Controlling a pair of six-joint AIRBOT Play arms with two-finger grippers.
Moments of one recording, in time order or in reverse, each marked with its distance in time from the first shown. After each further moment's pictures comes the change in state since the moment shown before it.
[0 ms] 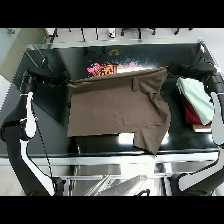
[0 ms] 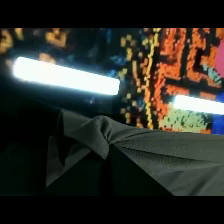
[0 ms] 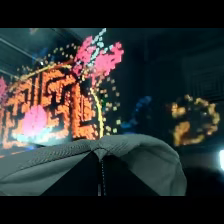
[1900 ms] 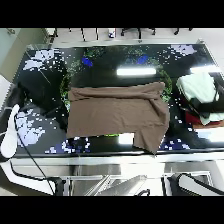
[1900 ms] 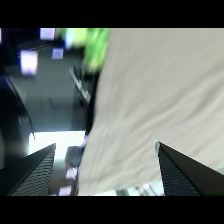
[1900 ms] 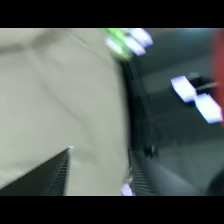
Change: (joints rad) left arm 0.073 0.404 -0.642 0.163 0.342 0.058; right arm -0.320 0.523 -0.624 -0.260 -0.474 0.149
